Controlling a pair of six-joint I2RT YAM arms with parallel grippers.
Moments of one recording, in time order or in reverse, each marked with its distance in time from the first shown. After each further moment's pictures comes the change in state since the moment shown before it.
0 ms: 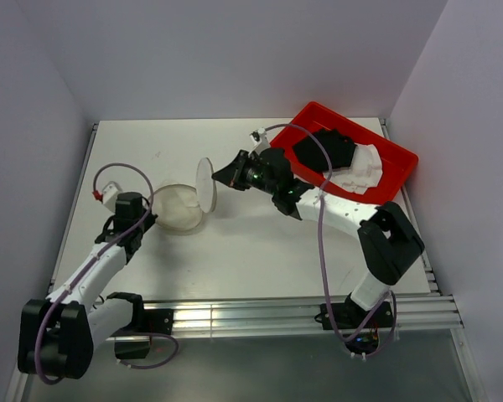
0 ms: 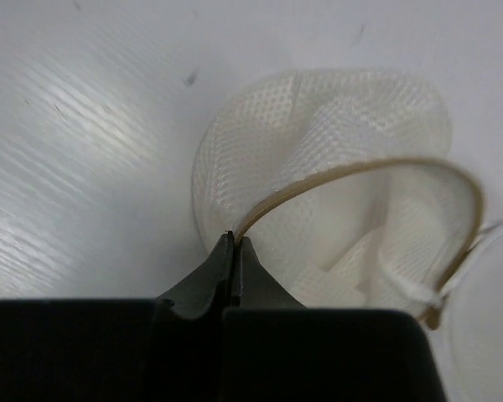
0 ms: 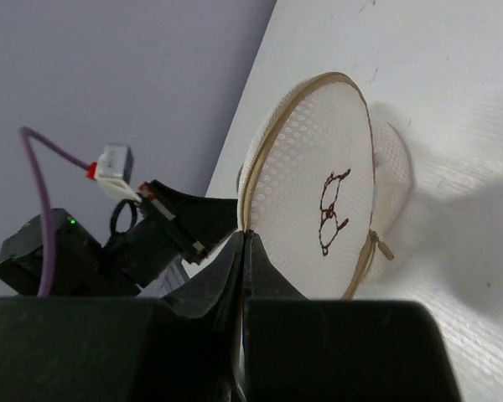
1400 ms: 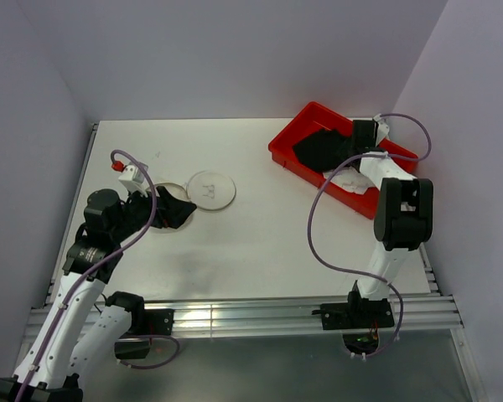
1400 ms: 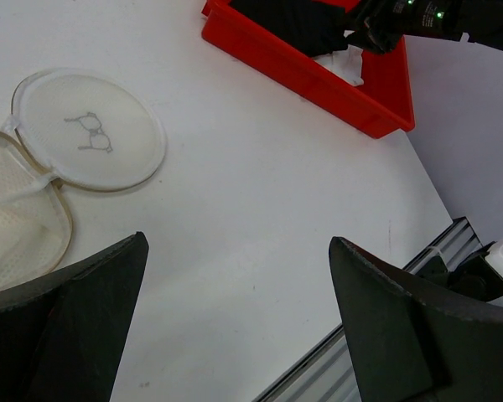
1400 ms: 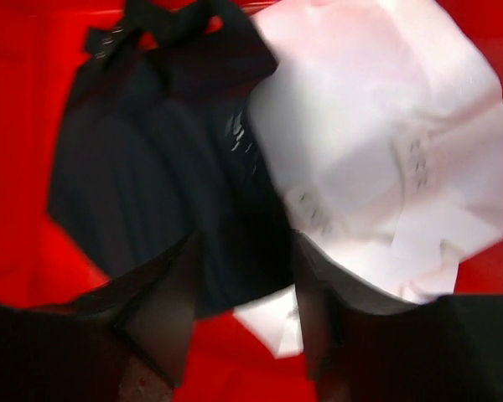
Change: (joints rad) left arm -0.070 -0.384 0.266 -0.214 0.739 0.380; right arm -0.748 0.217 0.231 -0.540 0.456 -0.330
